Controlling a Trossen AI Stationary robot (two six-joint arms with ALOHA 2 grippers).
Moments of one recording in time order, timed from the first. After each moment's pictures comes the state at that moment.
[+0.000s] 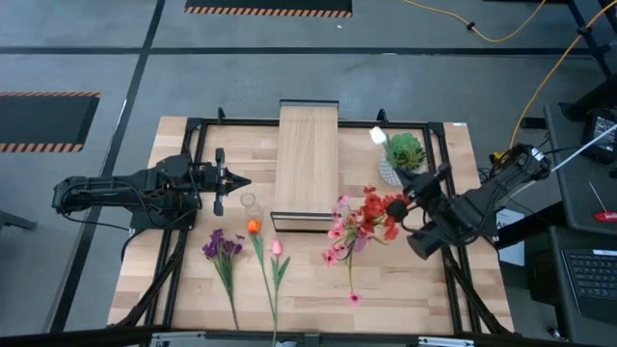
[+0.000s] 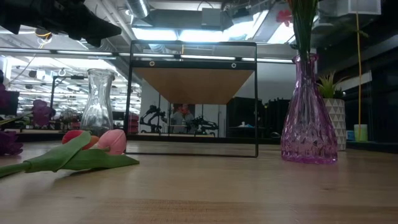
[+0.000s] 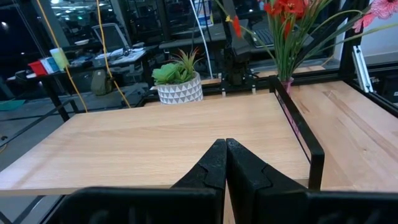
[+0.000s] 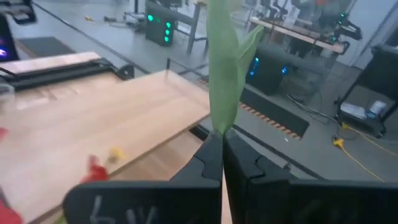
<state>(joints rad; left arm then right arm) 0.15 0.42 0.33 -0.03 0.03 0.14 0.62 1.28 1.23 -1.57 1.34 1.43</state>
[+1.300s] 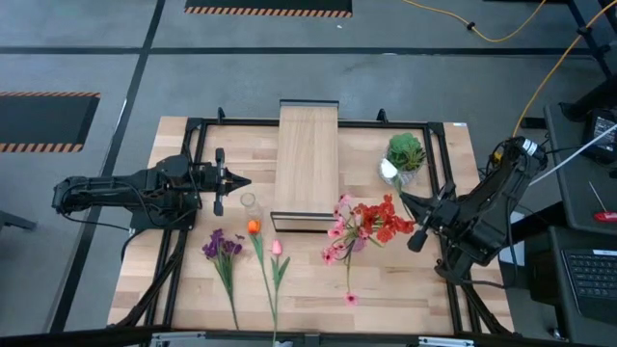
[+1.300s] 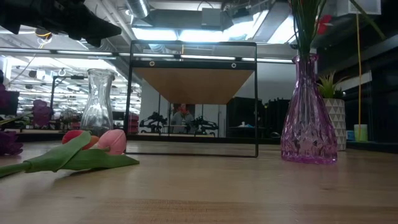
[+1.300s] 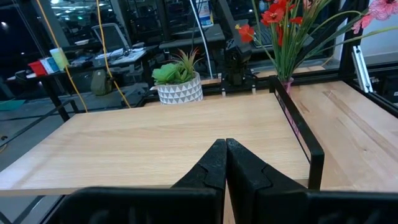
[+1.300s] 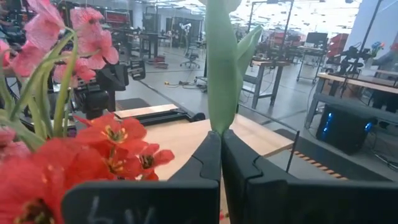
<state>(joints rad) 0.15 0.42 0.33 -0.03 0.03 0.14 0.95 1.19 1.01 -1.40 1.57 1.54</state>
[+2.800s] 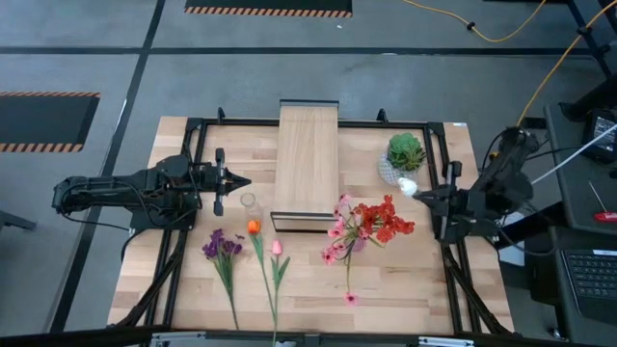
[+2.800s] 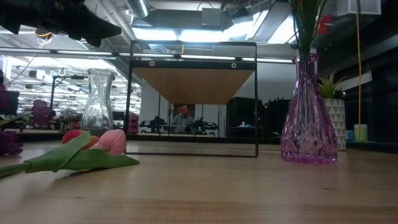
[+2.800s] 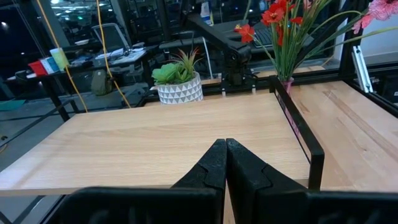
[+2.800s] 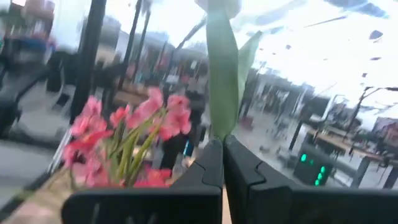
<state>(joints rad) 0.15 0.42 0.33 -0.03 0.03 0.14 0.90 0.52 0.55 0.33 0.98 -0.55</state>
